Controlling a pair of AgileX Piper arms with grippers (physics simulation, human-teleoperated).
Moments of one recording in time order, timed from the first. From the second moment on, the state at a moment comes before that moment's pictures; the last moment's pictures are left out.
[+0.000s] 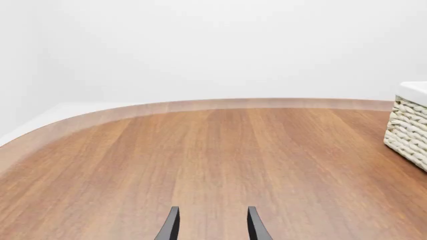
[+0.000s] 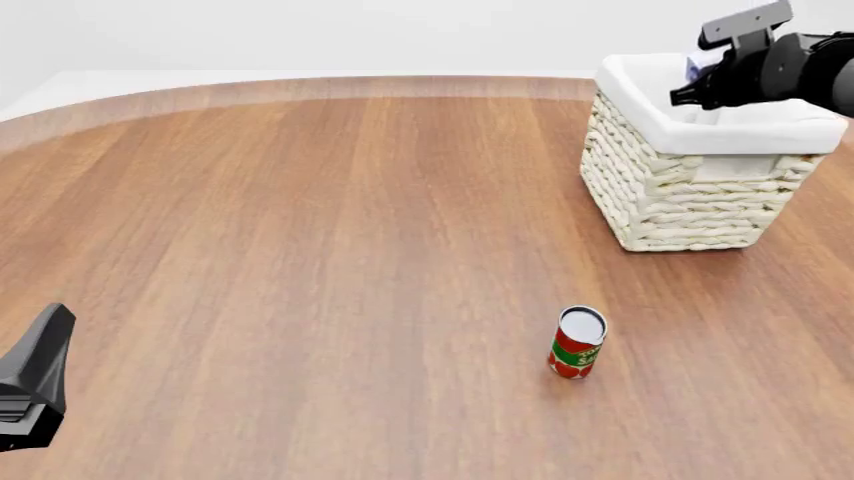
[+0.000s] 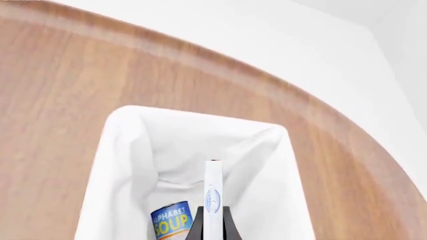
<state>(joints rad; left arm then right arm) 0.00 0.00 0.00 0.00 0.00 -0.16 2.07 -1.74 0.24 -0.35</state>
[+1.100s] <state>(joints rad) 0.00 0.00 0.00 0.00 0.00 -0.17 2.07 -1.75 0.25 -0.31</state>
